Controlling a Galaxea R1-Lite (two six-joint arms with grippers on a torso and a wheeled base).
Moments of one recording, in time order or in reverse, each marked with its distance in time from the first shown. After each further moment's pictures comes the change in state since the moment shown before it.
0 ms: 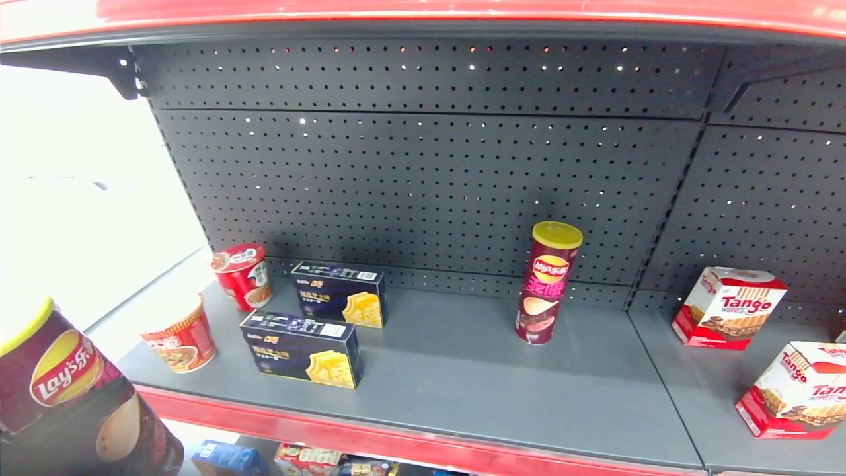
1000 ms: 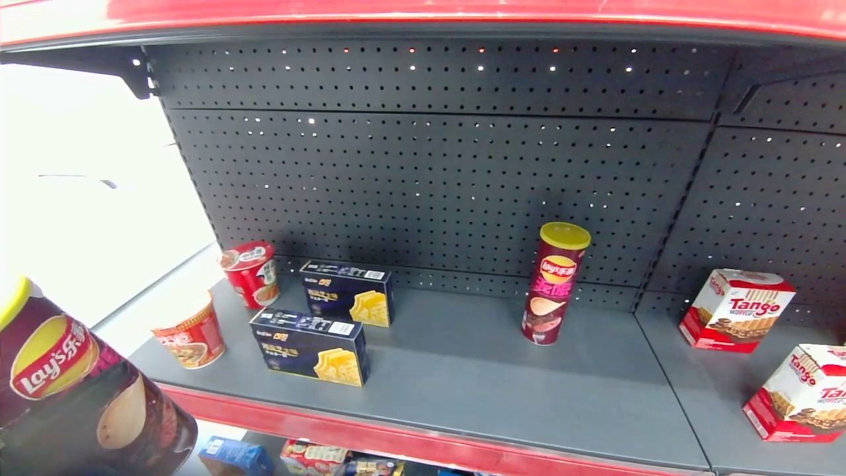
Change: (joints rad) left arm -0.091 -0.012 0.012 -0.106 -0.008 0.010; right arm -0.001 0.000 0.003 0.004 -0.027 -0.026
